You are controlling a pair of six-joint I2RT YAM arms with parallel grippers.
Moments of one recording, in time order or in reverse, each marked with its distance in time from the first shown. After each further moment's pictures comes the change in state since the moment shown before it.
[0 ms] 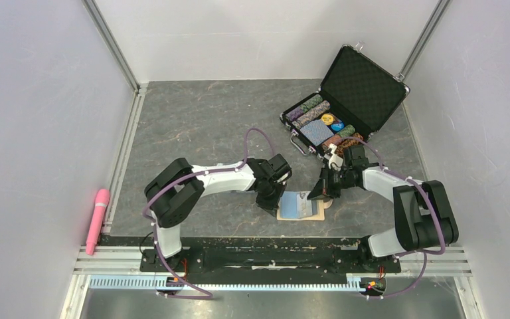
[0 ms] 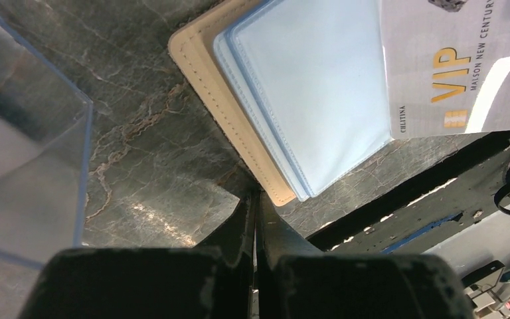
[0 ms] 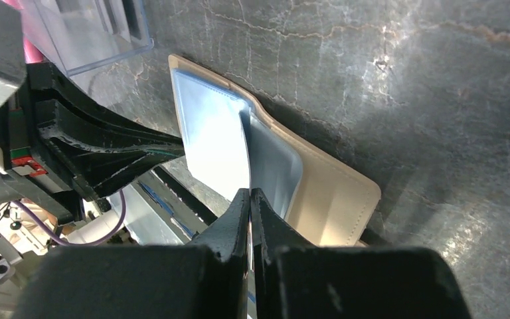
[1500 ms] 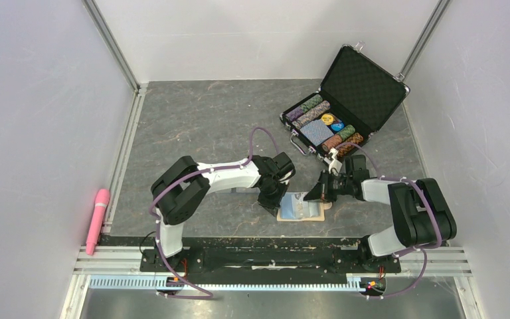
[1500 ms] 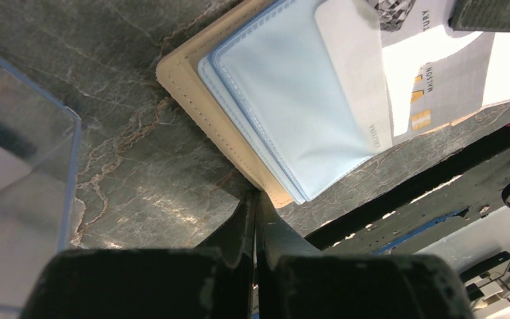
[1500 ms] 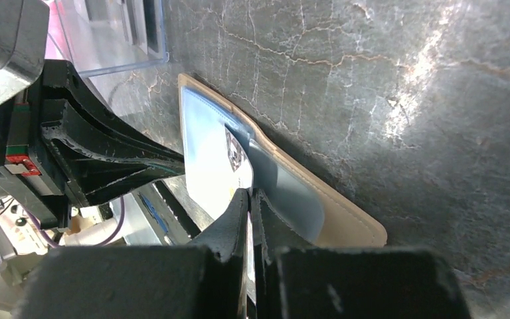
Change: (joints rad) left arm -0.001 0.061 0.084 -0.082 0.013 0.041; right arm -0.004 0.036 -0.163 0.376 -0.094 0.051
